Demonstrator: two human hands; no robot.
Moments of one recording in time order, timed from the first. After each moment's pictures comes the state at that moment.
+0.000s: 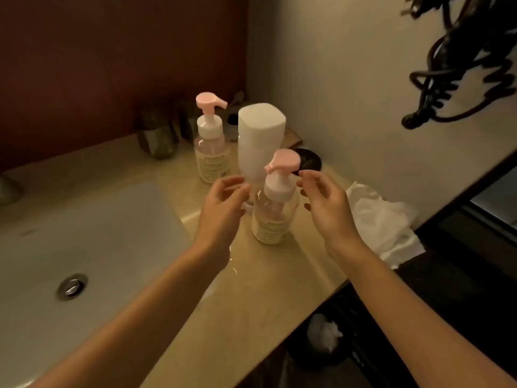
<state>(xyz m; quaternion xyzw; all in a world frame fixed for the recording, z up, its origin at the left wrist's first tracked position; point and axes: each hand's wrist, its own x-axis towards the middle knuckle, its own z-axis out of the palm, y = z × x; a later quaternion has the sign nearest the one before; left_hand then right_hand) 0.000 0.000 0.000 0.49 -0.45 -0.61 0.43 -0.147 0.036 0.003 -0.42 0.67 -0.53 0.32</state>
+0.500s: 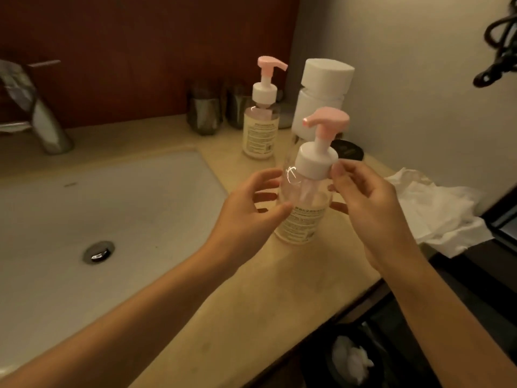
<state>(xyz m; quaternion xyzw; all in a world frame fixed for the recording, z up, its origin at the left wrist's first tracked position) 0.075 0.060 -0.047 0.41 -0.64 -0.49 0.42 -0.084 0.091 -0.032 -0.54 0.60 -0.54 0.25</state>
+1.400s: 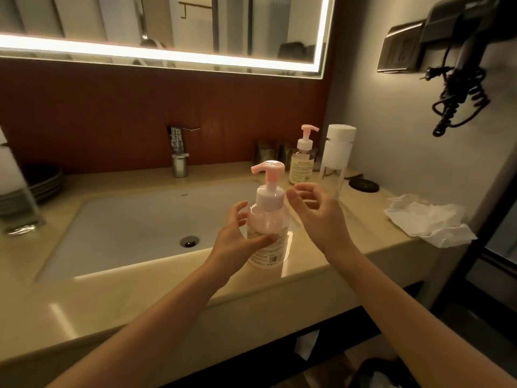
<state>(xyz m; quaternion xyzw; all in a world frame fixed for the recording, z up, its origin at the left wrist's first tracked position) 0.178 0.195 -0.065 0.48 -0.62 -0.39 0.48 0.024 0.199 -0.024 -0.64 0.52 -0.54 0.19</state>
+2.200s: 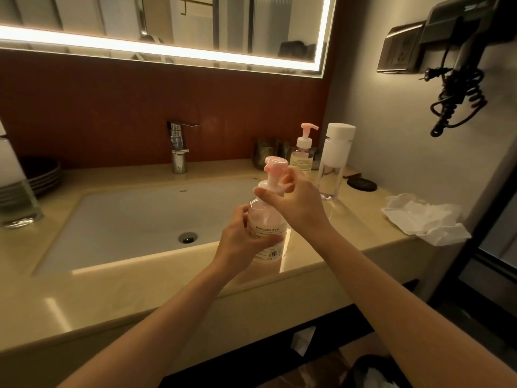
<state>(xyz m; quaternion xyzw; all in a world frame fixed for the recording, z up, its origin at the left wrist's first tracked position) 0.169 0.185 -0.084 0.46 -0.62 -0.38 0.50 0.053 0.180 -0.013 -0.68 0.55 -0.48 0.11</state>
